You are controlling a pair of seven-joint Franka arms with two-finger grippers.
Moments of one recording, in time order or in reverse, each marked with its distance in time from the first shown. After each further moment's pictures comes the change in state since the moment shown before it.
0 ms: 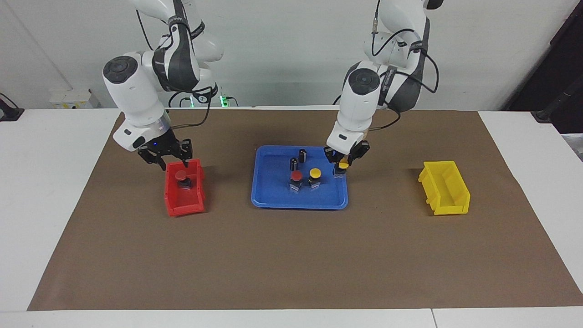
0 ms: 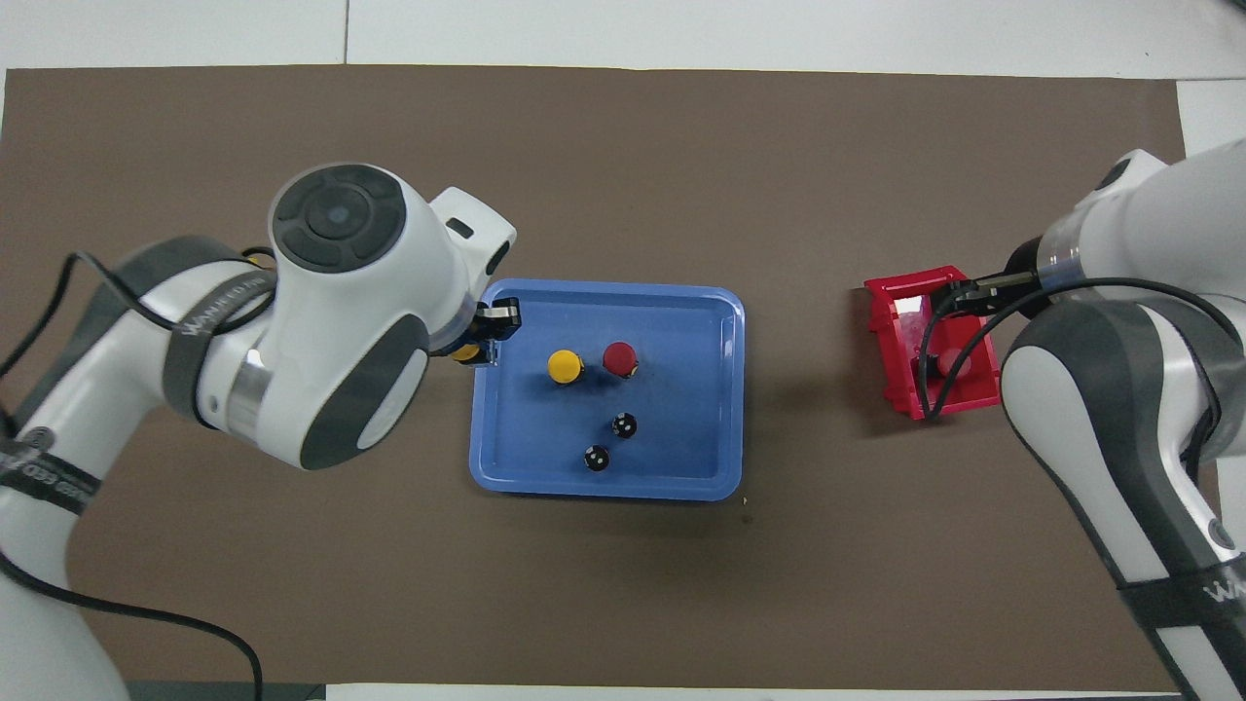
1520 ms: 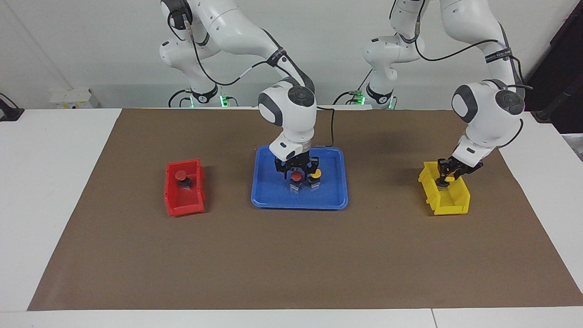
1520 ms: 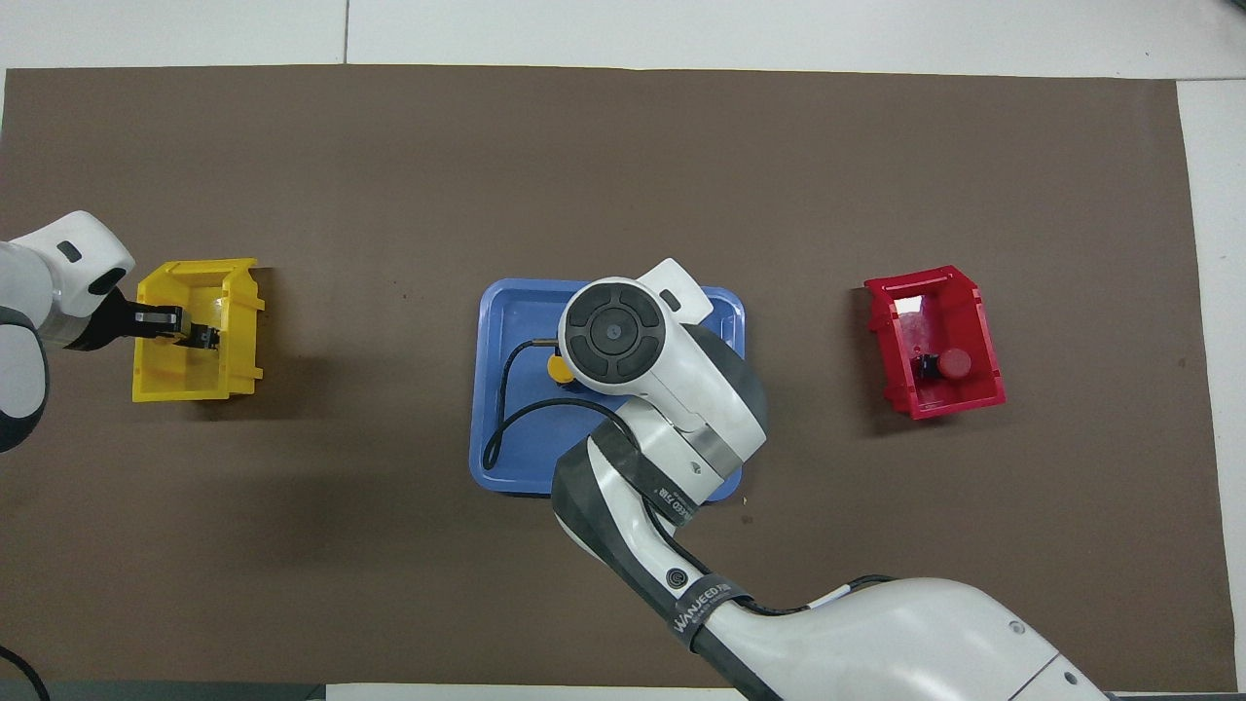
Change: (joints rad) left arm 0.578 -0.080 0.021 -0.427 0.032 0.439 0.751; right arm 0.551 0.379 0.006 0.104 -0.157 0.305 0.799
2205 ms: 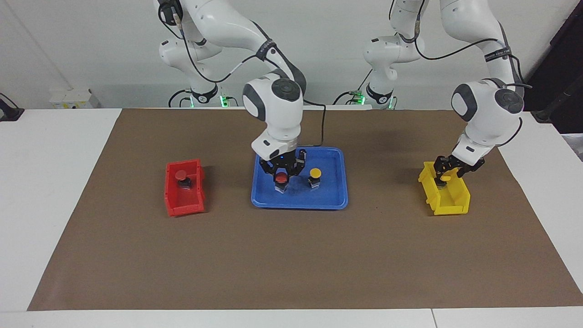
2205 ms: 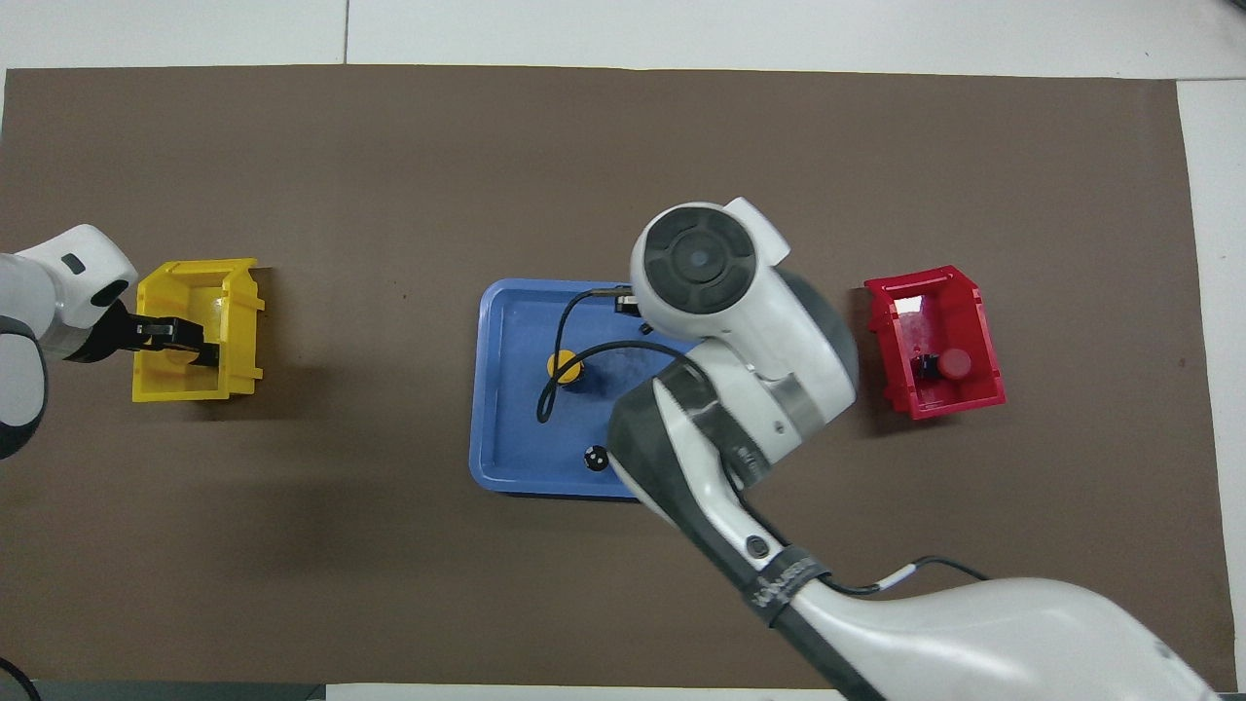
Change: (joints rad) left arm -0.002 -0.024 -0.006 0.115 0.000 -0.169 0.000; right arm -0.188 -0.123 -0.019 0.098 0.017 -0.235 -0.263
